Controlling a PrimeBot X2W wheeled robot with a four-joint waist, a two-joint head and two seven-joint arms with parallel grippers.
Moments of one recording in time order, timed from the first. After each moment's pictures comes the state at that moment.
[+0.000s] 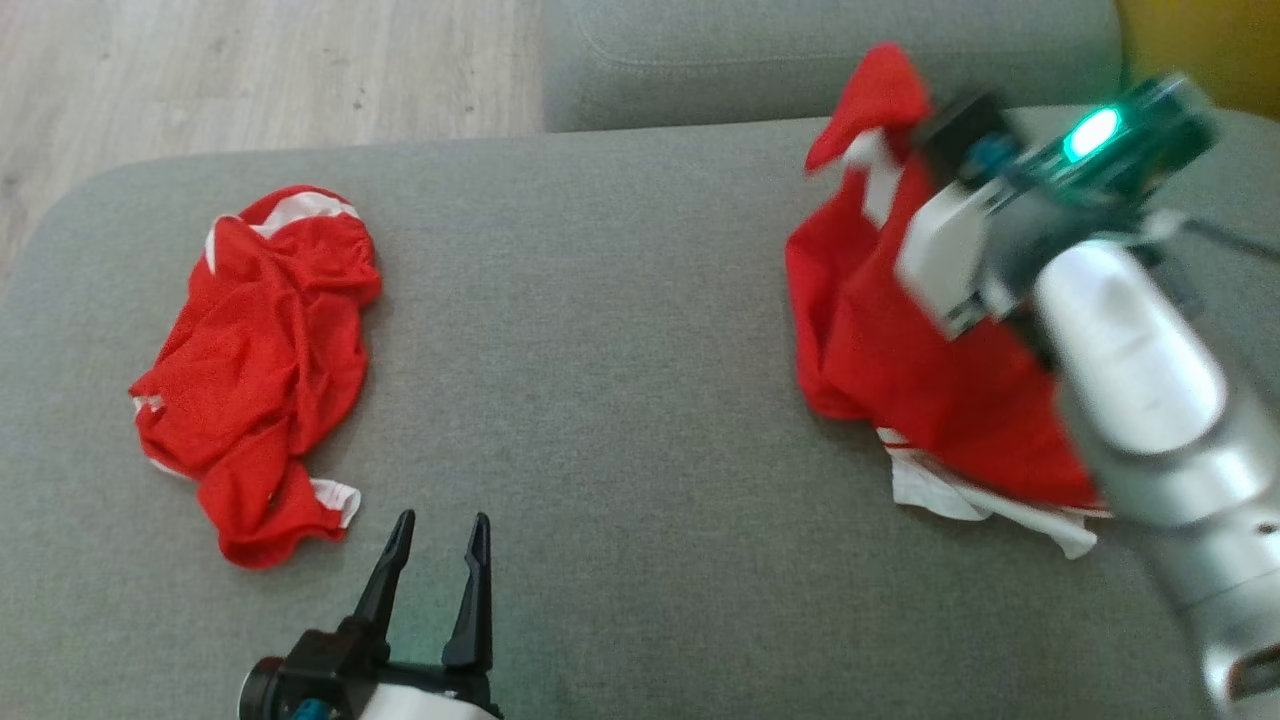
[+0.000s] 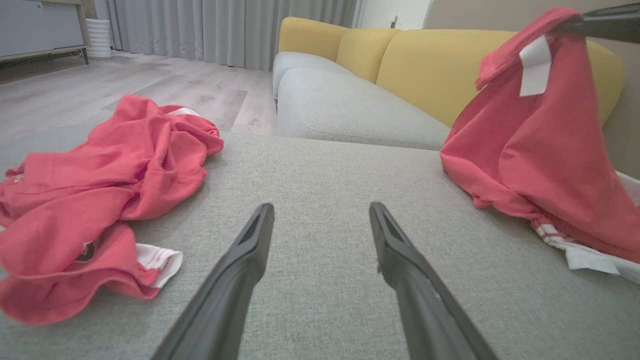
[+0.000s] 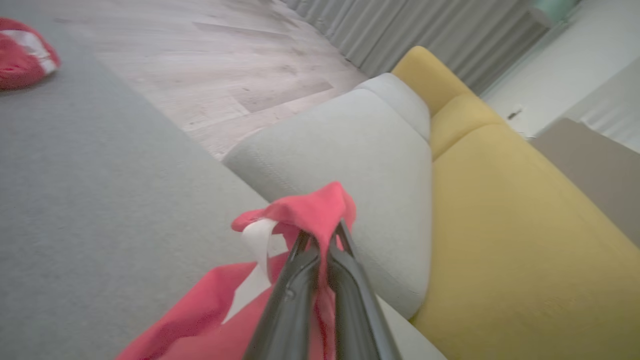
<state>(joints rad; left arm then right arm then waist) 0.06 0.05 -0.25 0.24 -0.24 -0.06 -0.25 -0.79 -0.27 0.50 0.54 -0.10 0.13 0.25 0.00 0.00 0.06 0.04</state>
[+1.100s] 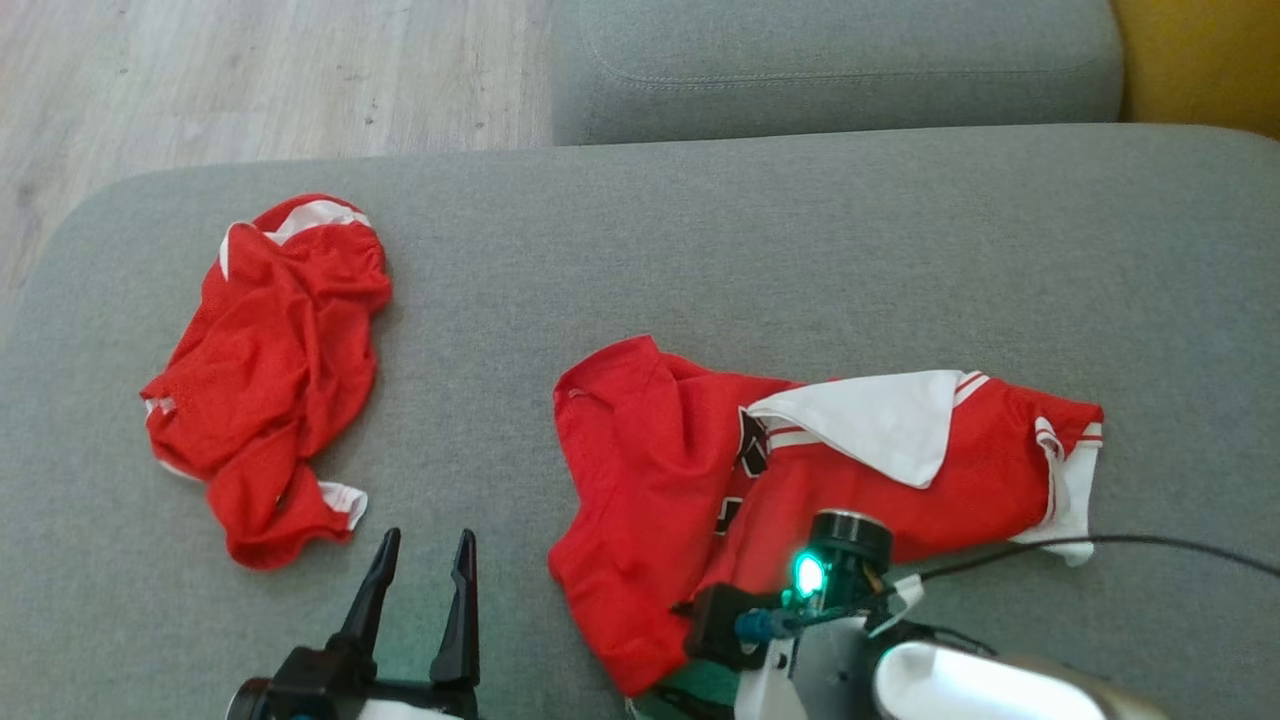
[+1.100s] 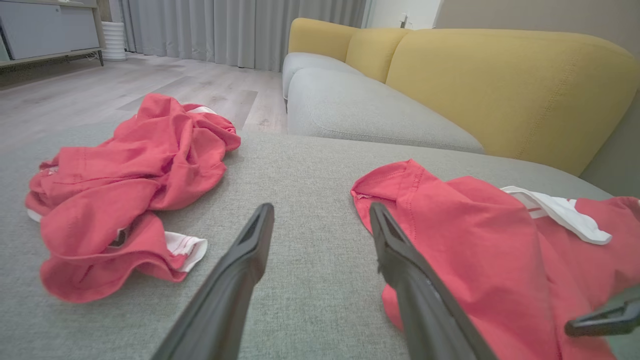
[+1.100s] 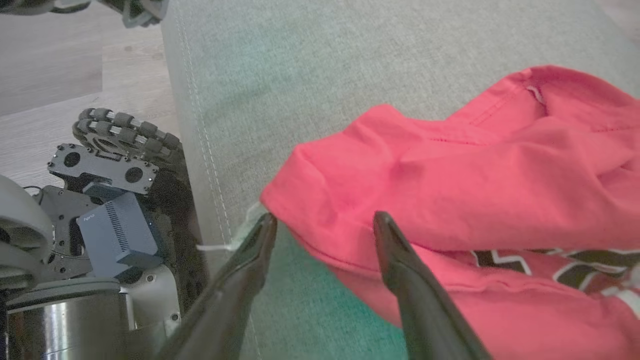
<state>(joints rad) 0.09 0.05 -0.22 0.24 -0.23 -0.06 -0.25 -0.51 -0.42 1.28 0.12 0.41 0.13 0.40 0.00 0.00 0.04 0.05</state>
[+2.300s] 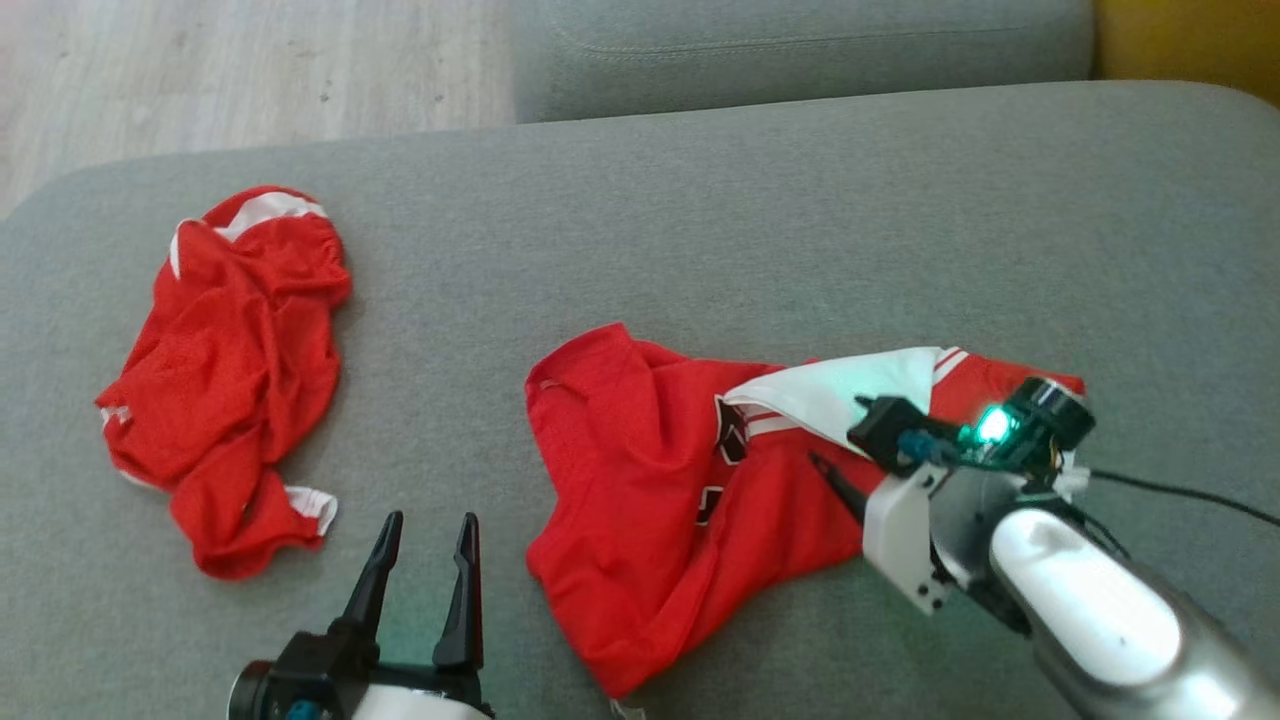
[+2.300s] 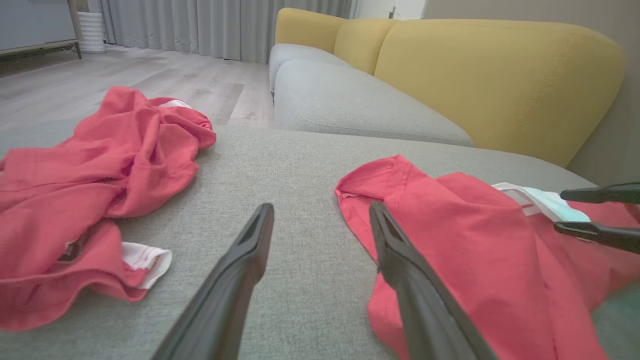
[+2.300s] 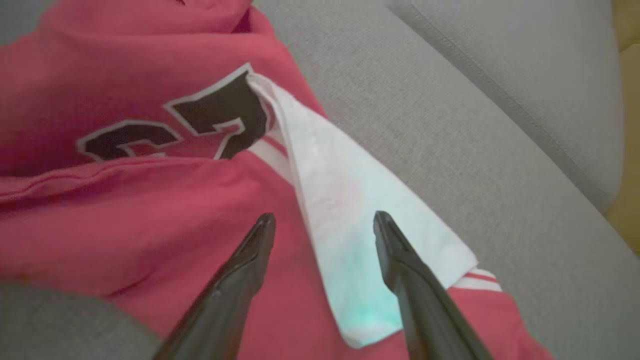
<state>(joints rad) 0.07 0.05 -0.23 0.24 -0.23 -0.05 -0.25 -0.41 -0.37 0.72 0.37 0.10 0.13 0.30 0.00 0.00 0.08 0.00</state>
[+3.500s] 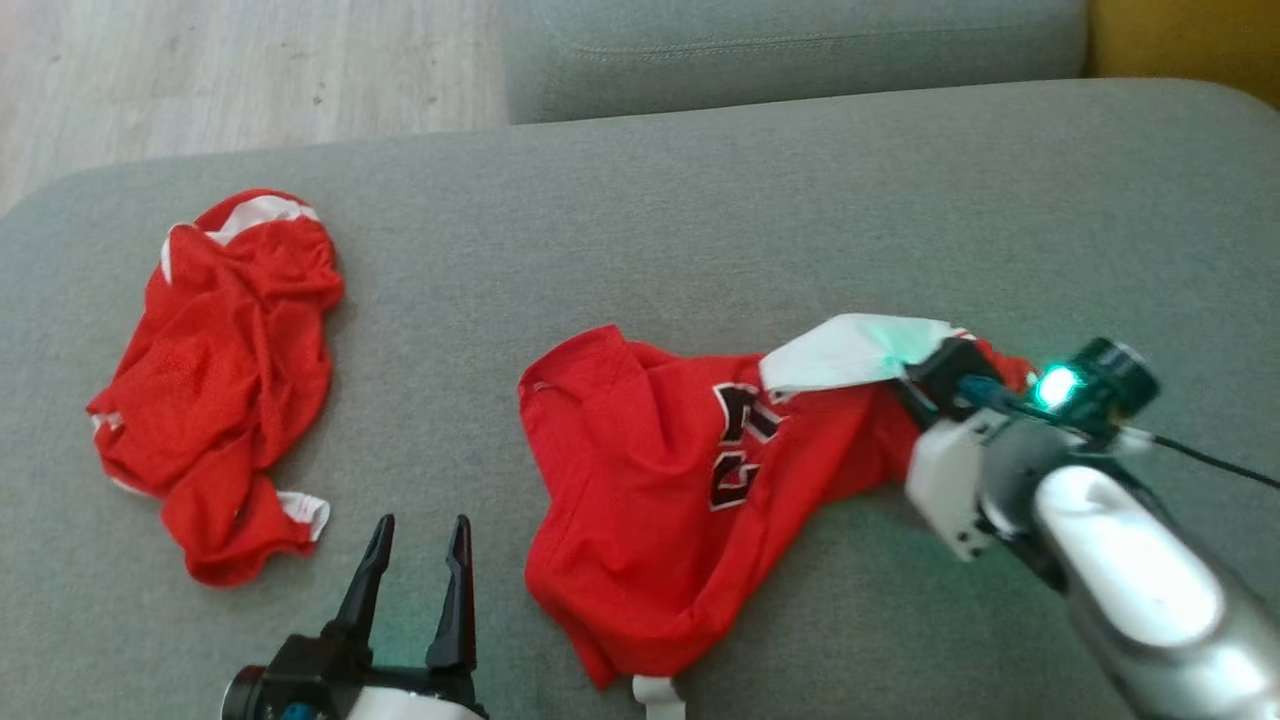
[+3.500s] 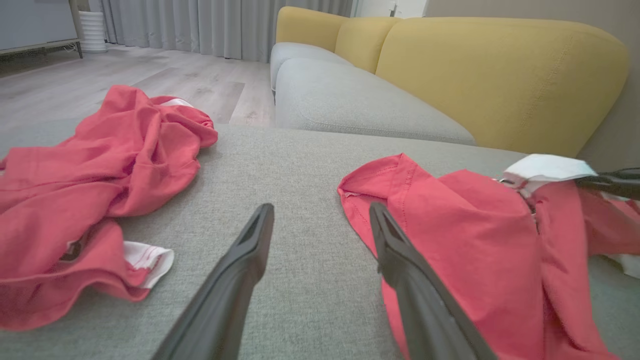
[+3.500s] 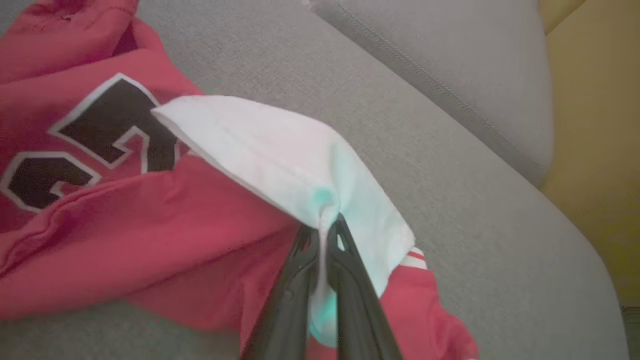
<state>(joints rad) 0.07 0.05 -0.22 0.24 -0.23 -0.05 -0.25 -0.45 -0.33 0.57 0.48 0.04 0.13 0.26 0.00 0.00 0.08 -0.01</state>
